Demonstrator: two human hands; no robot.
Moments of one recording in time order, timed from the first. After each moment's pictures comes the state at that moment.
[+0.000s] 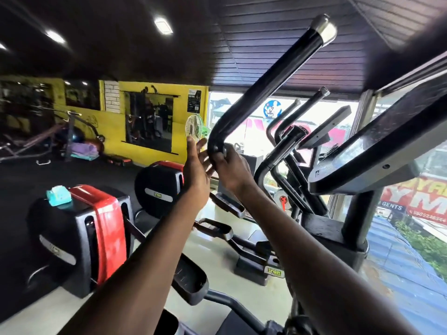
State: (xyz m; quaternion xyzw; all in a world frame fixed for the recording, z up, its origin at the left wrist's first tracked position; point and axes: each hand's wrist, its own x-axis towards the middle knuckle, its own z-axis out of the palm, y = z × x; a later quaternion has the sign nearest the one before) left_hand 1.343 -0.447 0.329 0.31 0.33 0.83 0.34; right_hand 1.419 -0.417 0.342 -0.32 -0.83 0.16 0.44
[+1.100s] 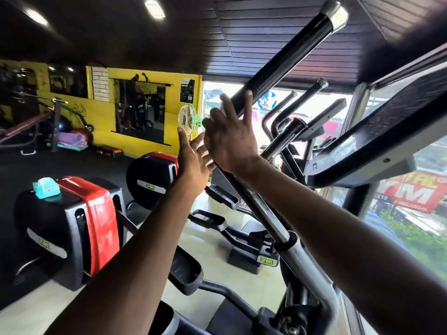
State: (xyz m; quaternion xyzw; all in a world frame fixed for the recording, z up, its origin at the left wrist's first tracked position) left_hand 1.319 -0.427 0.330 0.30 0.26 0.80 0.44; right_hand 1.422 -0.421 0.387 -0.28 -0.79 -0.46 0.30
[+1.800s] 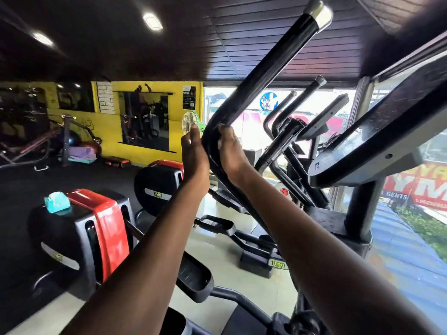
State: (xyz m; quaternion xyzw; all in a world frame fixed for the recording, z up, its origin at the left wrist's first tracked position) left_hand 1.341 -0.424 0.353 0.30 0.45 0.81 0.21; right_hand 1.414 -0.406 0.371 -0.24 -0.71 0.45 0.49
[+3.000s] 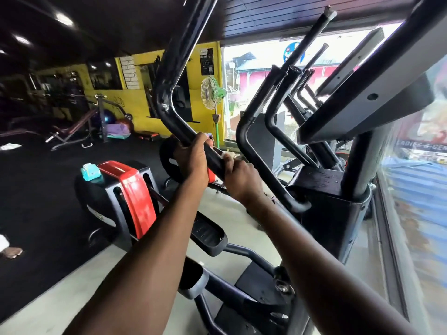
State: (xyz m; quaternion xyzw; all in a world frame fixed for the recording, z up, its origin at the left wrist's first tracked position) left_hand 1.427 -0.396 0.275 0.20 0.44 0.85 0.22; right_hand 1.527 -0.372 0.240 -0.38 -0.81 0.18 0.40
